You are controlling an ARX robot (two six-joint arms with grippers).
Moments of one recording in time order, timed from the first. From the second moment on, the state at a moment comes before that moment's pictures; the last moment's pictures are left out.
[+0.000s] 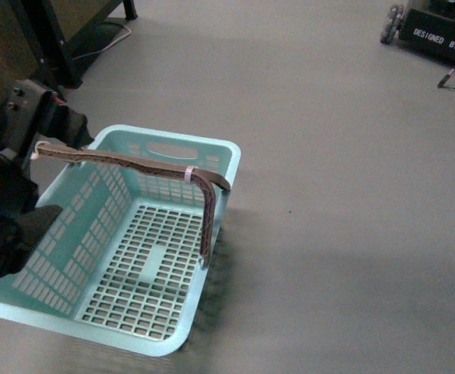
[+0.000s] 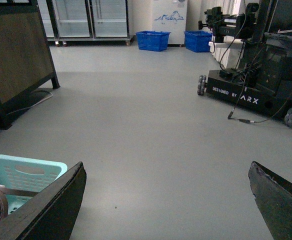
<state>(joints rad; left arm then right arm) -0.20 1.91 0.54 0.77 -0.06 -1.16 0.00 0.00 0.01 0.00 0.00 0.00</state>
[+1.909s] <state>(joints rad) -0.17 0.89 0.73 -0.01 -0.15 -1.43 0.00 0.00 0.01 0.00 0.00 0.00</state>
